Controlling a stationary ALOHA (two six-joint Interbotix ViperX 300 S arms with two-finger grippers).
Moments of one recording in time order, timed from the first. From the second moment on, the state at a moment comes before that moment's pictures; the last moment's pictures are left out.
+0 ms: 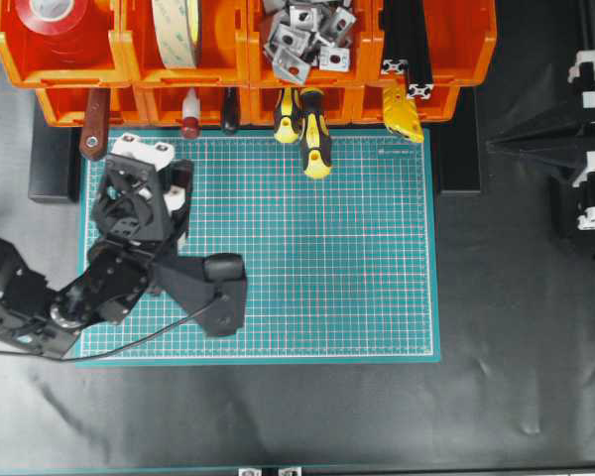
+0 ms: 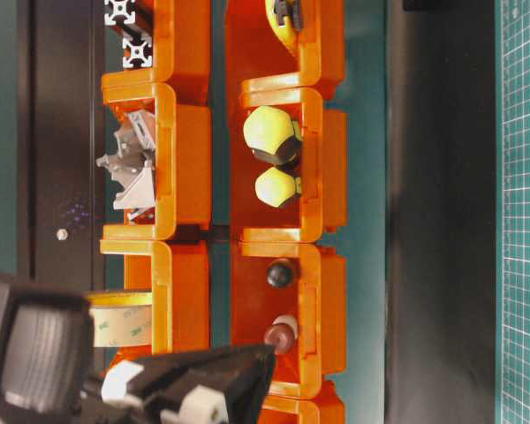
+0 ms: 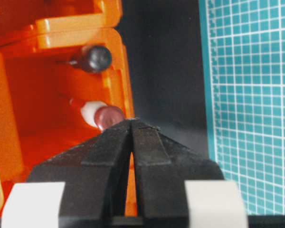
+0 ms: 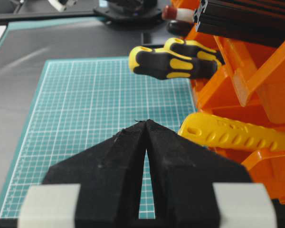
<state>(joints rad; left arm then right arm) -0.43 0.03 0.34 1.00 1.30 -0.52 -0.03 -1.14 1.24 0.01 0.13 0.00</state>
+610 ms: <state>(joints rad) -0.38 0.03 0.30 1.00 1.26 -0.51 -0.02 -1.15 1.24 0.01 0.13 0.00</state>
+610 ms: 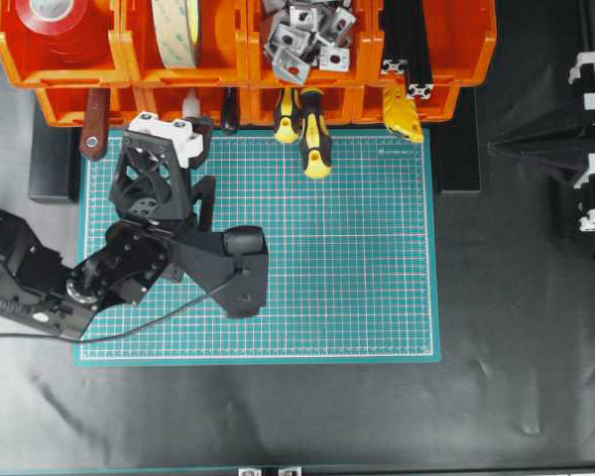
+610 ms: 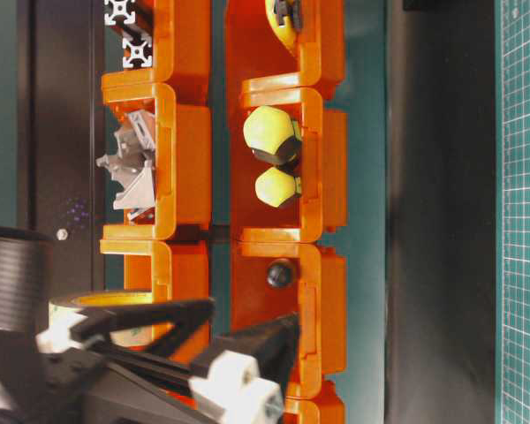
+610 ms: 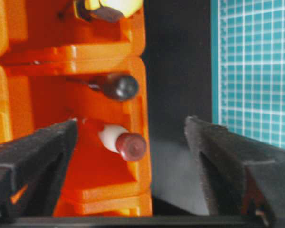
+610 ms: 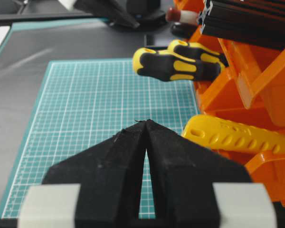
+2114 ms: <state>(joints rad) -0.27 -0.02 0.45 1.00 1.12 -0.51 0.02 -1.19 1.25 0.01 0.16 0.00</state>
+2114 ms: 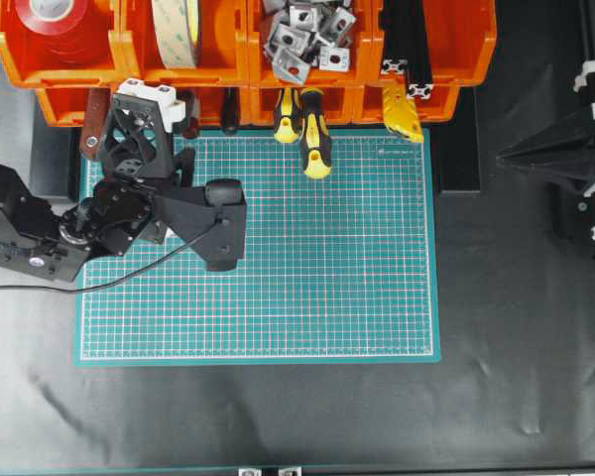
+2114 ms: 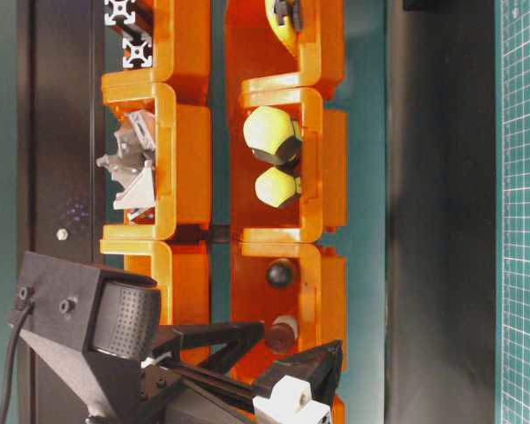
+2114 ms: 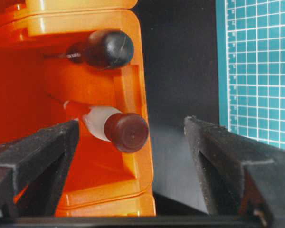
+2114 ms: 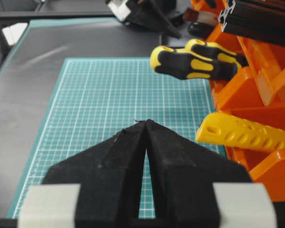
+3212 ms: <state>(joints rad) -0.32 -0.02 0.38 1.00 1.15 -0.51 0.02 -1.21 1.25 0.01 0.16 0.01</state>
